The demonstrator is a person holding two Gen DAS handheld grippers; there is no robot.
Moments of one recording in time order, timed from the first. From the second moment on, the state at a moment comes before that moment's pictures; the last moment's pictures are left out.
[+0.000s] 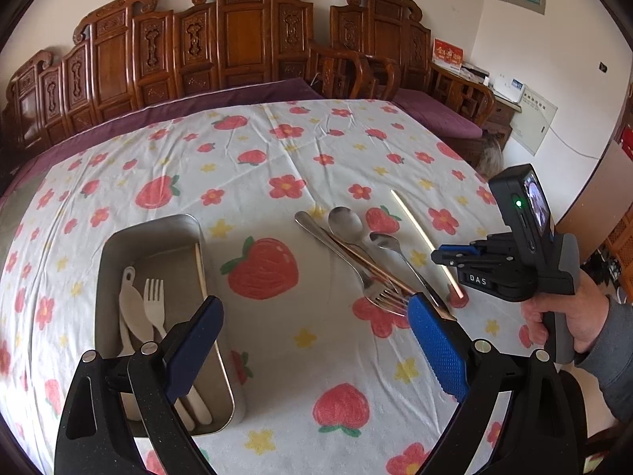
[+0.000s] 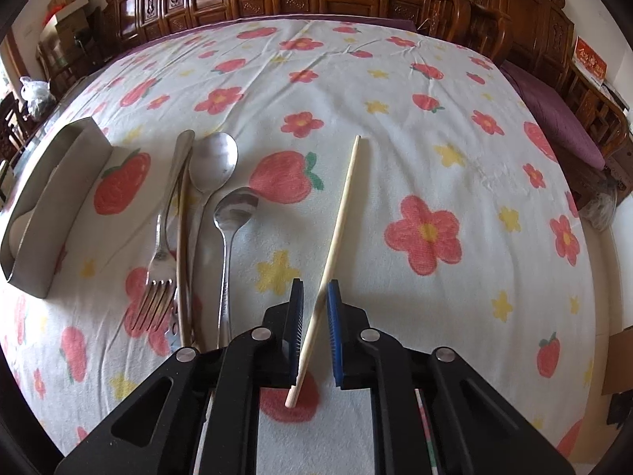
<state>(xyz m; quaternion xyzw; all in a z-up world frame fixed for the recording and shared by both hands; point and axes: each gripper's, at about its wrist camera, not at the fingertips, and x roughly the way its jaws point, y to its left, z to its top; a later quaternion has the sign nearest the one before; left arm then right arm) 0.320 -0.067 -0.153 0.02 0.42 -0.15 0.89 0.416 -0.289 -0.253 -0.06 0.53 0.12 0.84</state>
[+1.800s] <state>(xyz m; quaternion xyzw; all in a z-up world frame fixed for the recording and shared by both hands) 0.410 -0.153 -0.247 0.06 0.53 -0.08 0.84 0.328 -0.344 -0.252 0.01 0.54 0.09 0.84</state>
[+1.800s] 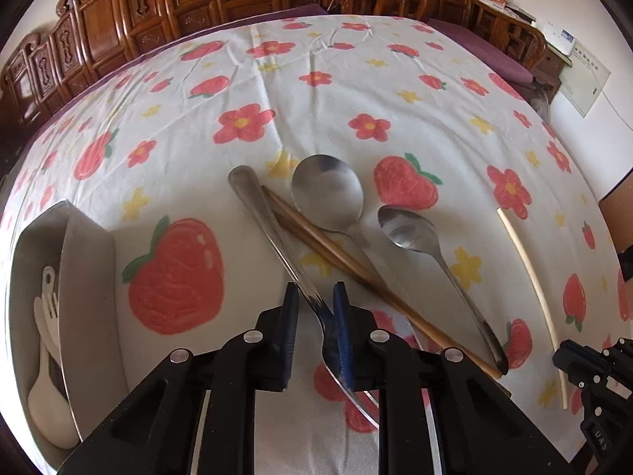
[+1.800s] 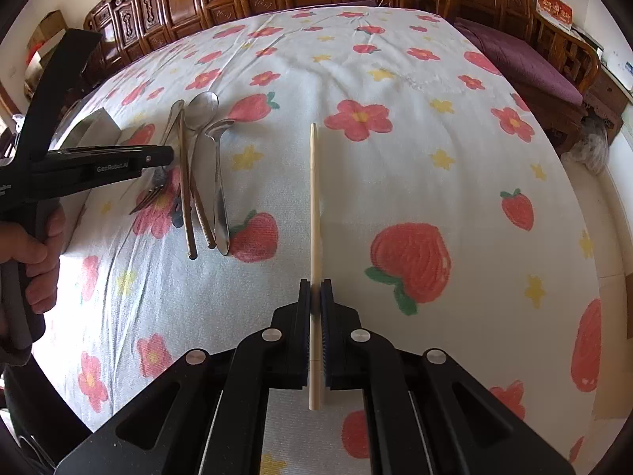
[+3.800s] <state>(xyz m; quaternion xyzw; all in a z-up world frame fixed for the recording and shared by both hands) 0.330 -0.066 -0.147 0.01 0.46 -0.10 0.88 0.320 -0.311 -0.217 -0.05 0.48 0.13 0.87</state>
